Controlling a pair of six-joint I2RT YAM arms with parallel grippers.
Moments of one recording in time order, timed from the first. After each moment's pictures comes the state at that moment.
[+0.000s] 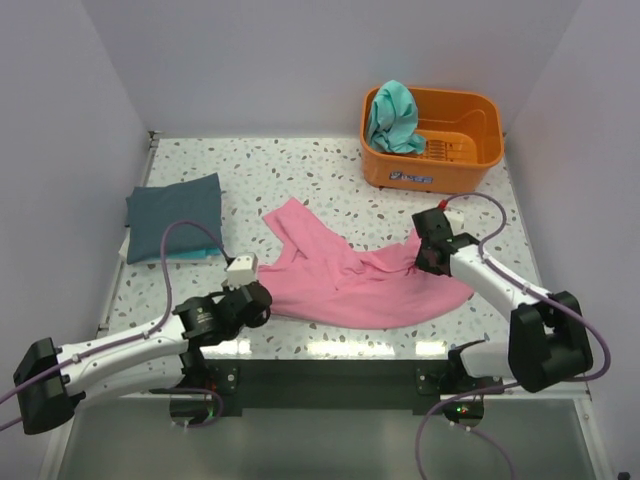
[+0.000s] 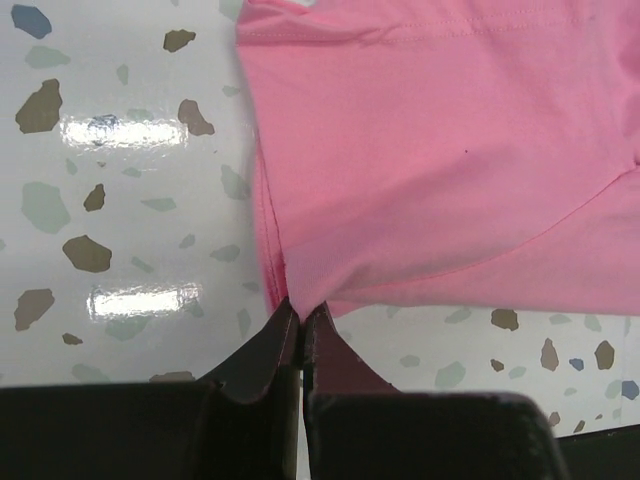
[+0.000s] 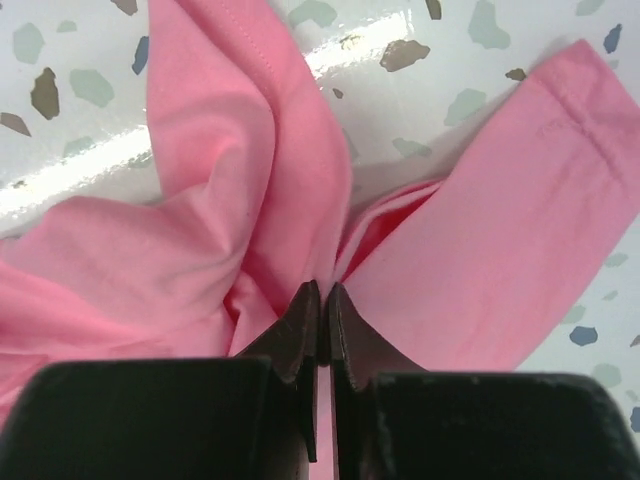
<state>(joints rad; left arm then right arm) -1.02 0.83 0.45 -0.59 -0.54 -0.93 0.33 1.33 0.77 -0.55 0.41 0.63</state>
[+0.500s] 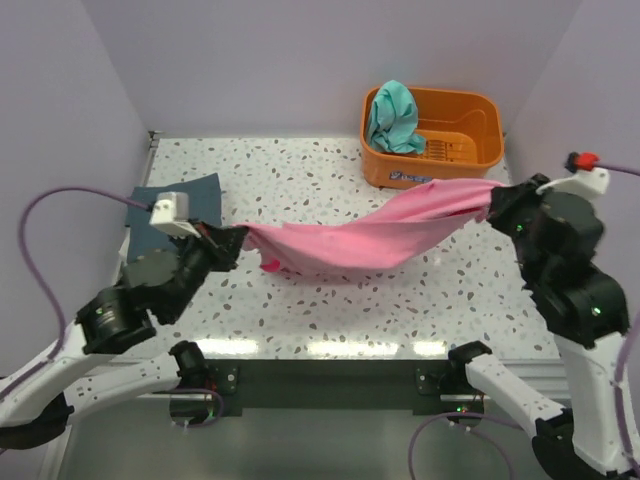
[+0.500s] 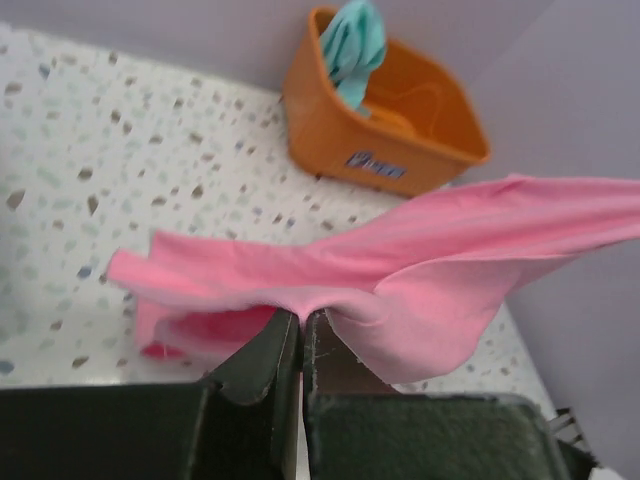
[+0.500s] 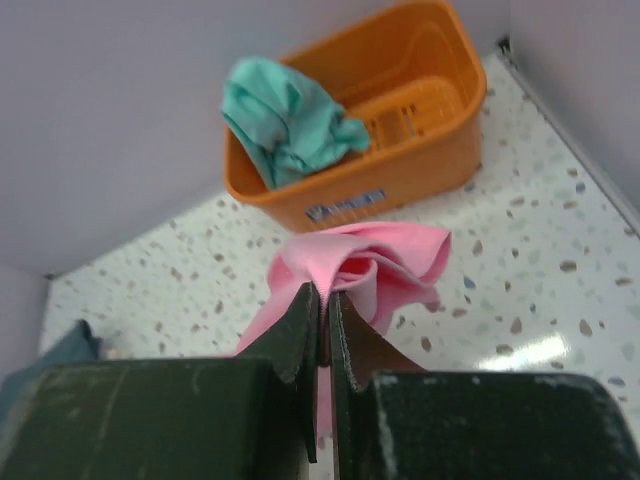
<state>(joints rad) -1.02 0.65 1.00 -0.56 -0.67 -0.67 0.33 0.84 1.41 -0.86 0.50 0.55</state>
